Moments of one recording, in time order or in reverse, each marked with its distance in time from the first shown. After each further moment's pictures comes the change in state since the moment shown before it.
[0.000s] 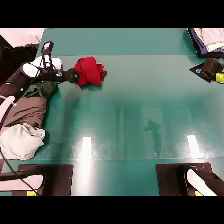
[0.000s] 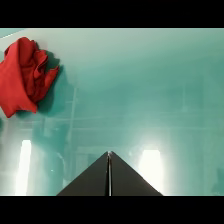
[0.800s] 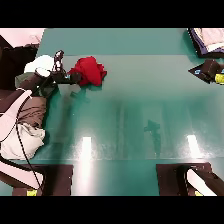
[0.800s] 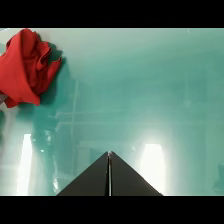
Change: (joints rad) left arm 0.025 -0.245 0.127 -0.359 0.004 0.341; right arm 0.002 0.001 0.010 0.010 0.027 0.000
